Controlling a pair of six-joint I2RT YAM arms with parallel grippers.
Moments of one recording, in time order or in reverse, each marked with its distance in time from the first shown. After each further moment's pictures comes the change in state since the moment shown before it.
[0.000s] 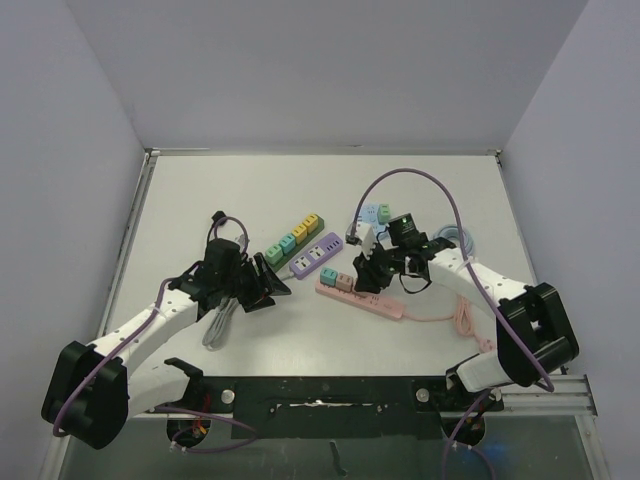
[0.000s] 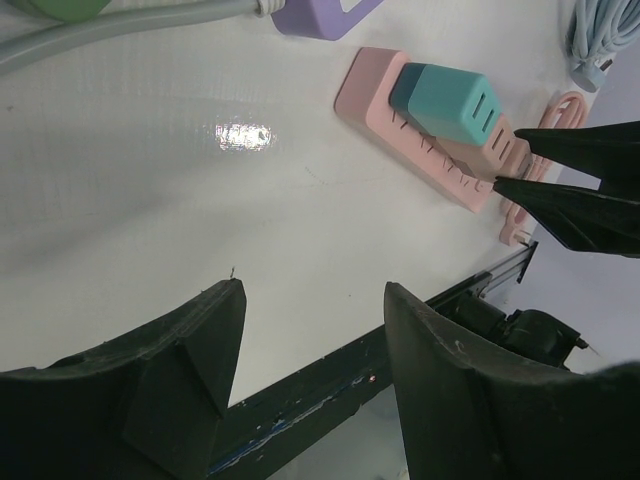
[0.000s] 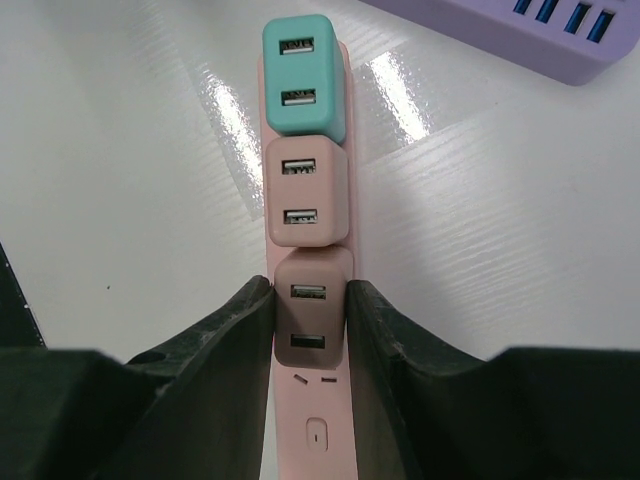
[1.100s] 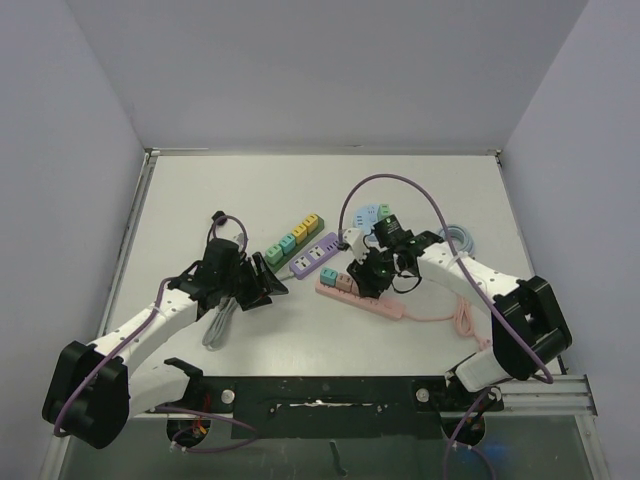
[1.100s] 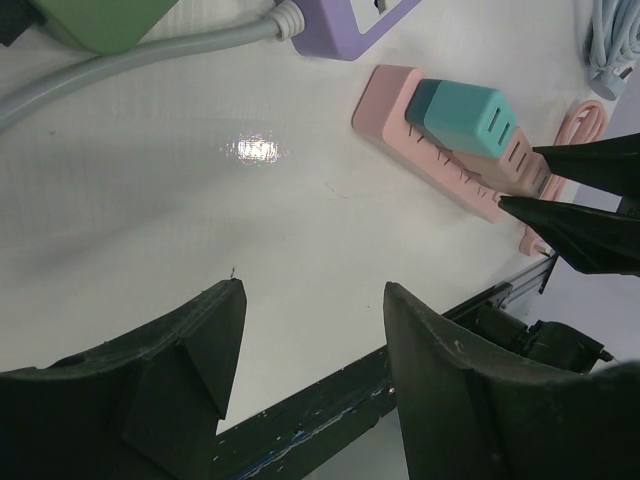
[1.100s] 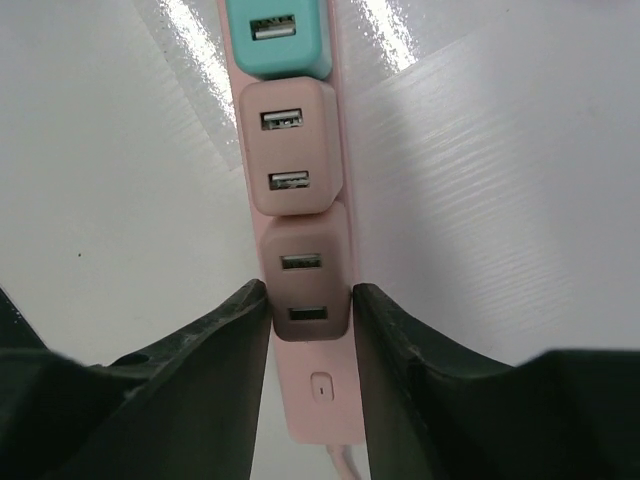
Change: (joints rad) left arm 0.012 0.003 0.000 -0.002 -0.028 0.048; right arm 0.087 0.051 0.097 -0.192 0.225 0.024
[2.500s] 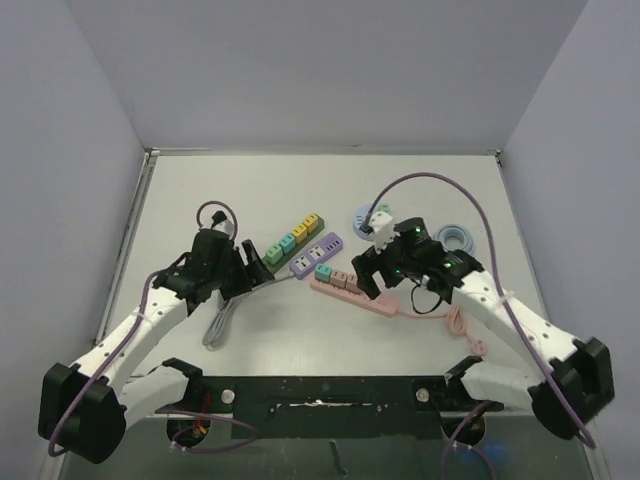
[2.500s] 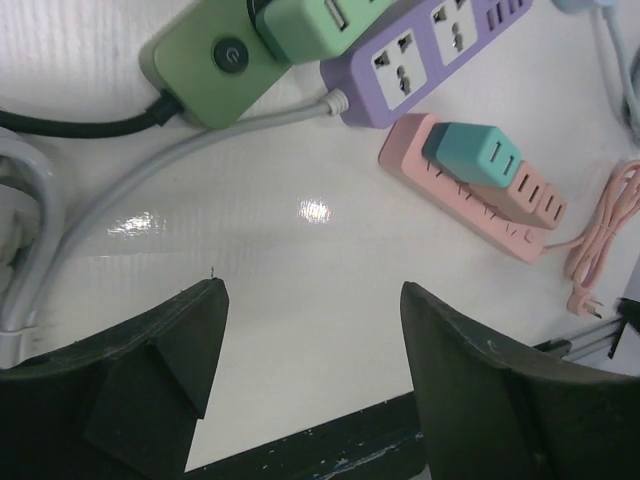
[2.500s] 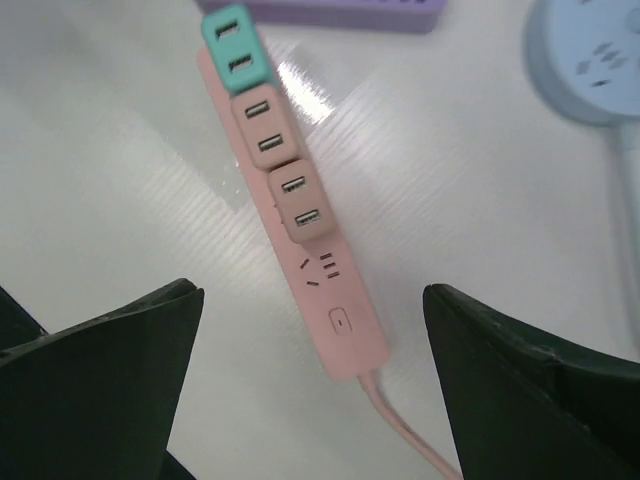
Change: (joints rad) left arm 0.035 -0.047 0.098 -0.166 -0.149 0.118; right arm 0.043 -0.229 -0.074 0.053 0.137 0.254
